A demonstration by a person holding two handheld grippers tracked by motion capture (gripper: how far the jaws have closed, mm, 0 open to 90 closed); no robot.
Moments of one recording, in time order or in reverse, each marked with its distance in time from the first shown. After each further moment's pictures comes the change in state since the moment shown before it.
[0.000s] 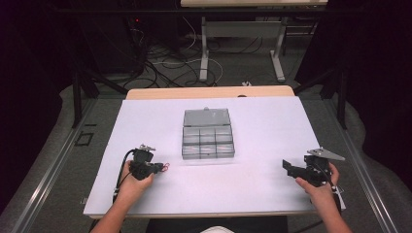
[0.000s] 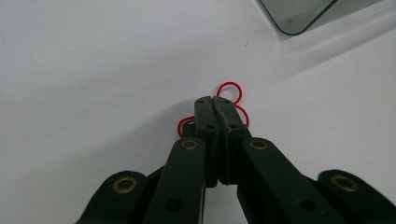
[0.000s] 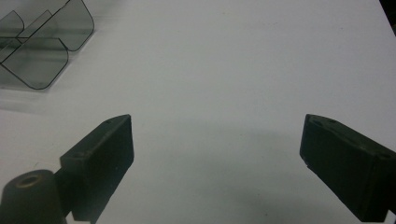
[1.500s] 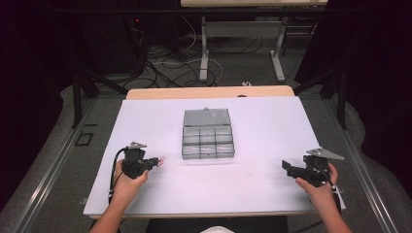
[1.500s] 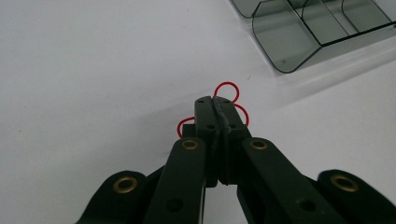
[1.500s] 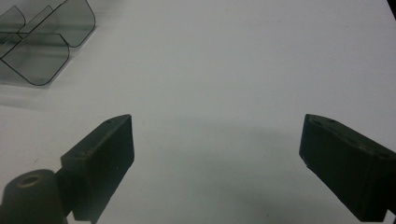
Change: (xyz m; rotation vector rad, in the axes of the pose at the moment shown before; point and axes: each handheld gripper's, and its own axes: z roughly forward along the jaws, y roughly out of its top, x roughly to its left) left arm 0.009 -0.001 -0.023 -0.122 -0.006 -0.048; right arm -0.001 0.000 0.002 0.019 0.017 -0.006
